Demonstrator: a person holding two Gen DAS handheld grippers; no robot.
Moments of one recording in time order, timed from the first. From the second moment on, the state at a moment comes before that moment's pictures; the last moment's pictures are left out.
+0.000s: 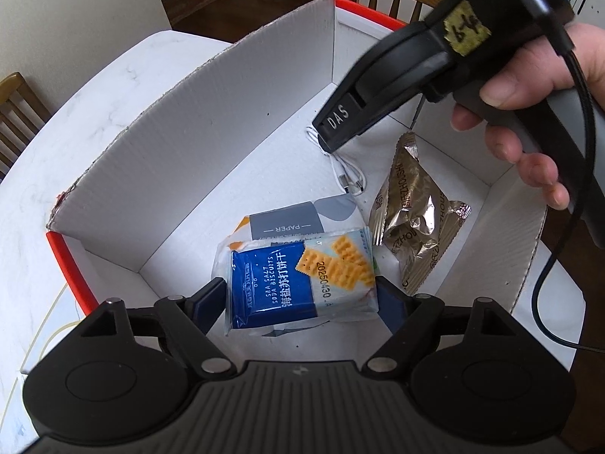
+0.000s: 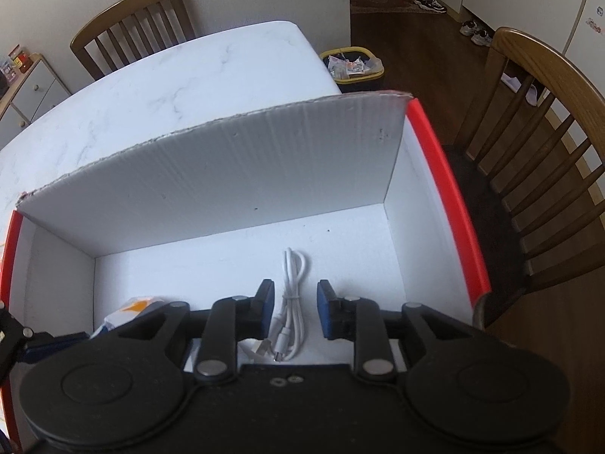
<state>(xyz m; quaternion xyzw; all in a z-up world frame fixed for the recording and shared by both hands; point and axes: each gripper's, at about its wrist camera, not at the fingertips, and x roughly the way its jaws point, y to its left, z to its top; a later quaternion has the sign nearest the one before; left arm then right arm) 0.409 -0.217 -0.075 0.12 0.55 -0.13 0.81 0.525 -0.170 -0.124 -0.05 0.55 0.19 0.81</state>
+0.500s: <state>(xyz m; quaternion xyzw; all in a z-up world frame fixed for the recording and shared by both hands) 0.405 -0.211 -0.055 0.11 0.54 -0.14 0.82 0.510 -0.178 -0.102 -0.04 0.53 0.18 0.83</state>
